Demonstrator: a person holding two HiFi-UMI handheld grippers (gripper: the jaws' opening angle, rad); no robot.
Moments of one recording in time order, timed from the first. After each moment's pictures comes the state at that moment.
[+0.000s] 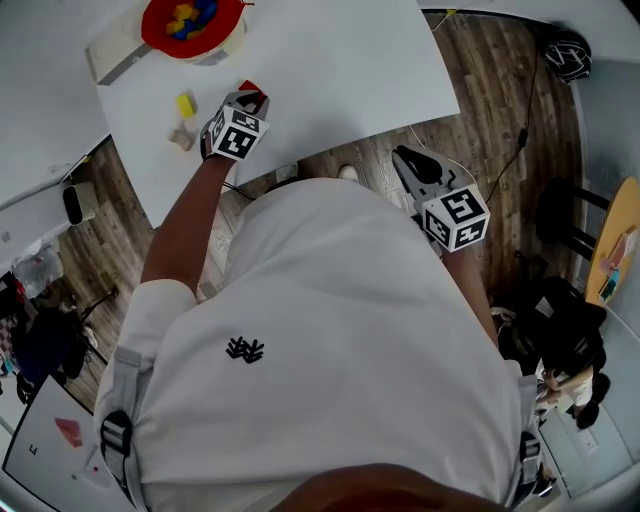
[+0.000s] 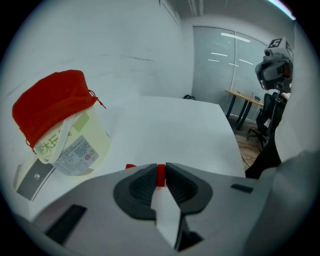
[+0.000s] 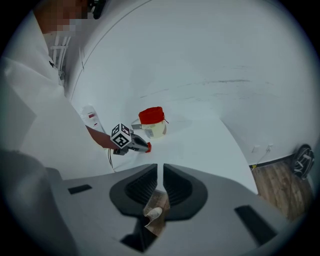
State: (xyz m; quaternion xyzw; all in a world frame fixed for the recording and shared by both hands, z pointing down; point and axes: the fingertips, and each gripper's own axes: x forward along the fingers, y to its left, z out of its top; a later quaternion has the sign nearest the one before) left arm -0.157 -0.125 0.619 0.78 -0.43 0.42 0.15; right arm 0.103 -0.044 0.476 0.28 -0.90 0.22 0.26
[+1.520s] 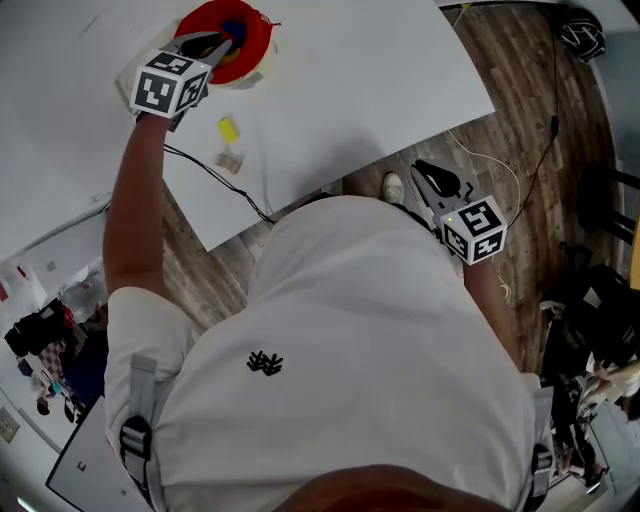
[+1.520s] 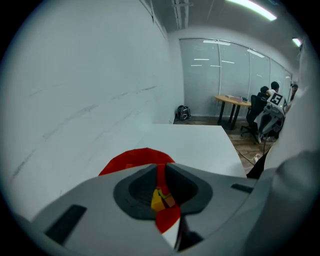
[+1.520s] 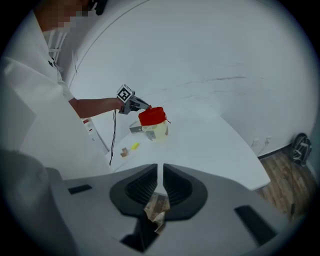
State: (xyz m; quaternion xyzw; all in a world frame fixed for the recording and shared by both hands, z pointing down) left arm -0.262 -0.260 0.428 0.83 -0.38 0.40 0.08; right arm 0.053 -0.027 0.485 0.31 -0.89 0.24 0.25
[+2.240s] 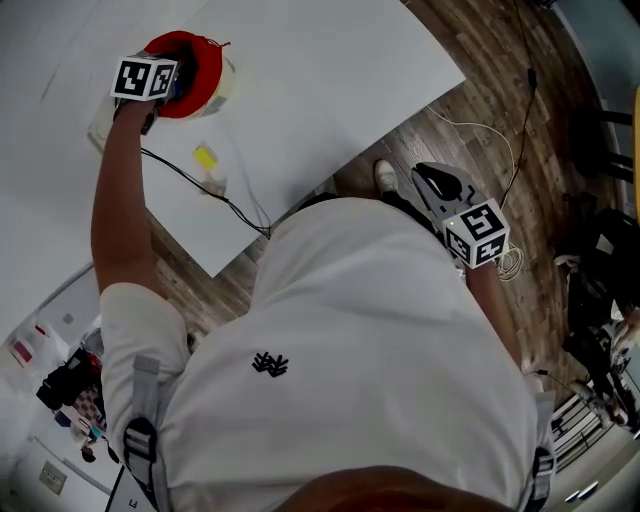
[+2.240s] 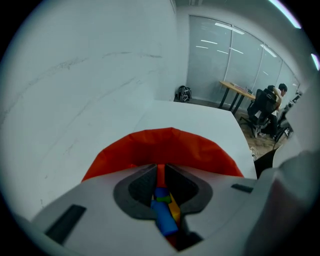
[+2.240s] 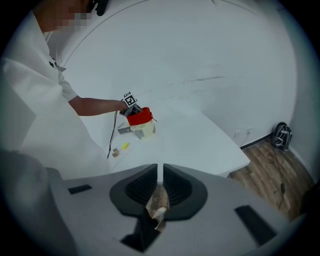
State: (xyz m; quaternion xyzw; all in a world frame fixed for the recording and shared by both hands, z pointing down) left arm -0.284 -0.321 0.504 0.78 -0.35 0.49 0.17; right arm 0.093 0.005 0.478 0.39 -0.85 0.27 0.24
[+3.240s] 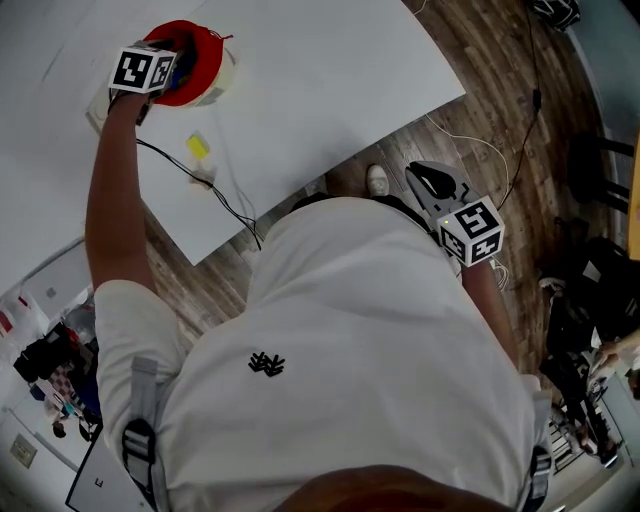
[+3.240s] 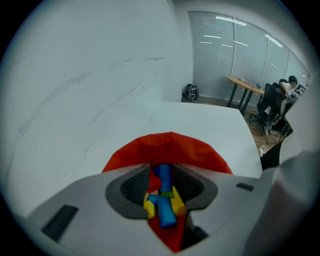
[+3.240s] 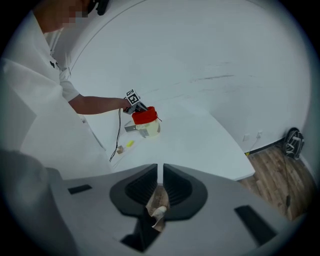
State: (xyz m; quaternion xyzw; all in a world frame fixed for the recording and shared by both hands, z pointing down) left arm -0.296 -0.322 0.484 0.75 -0.40 0.51 0.13; right arm 0.105 -0.018 0.479 0.33 -0.87 0.26 0.25
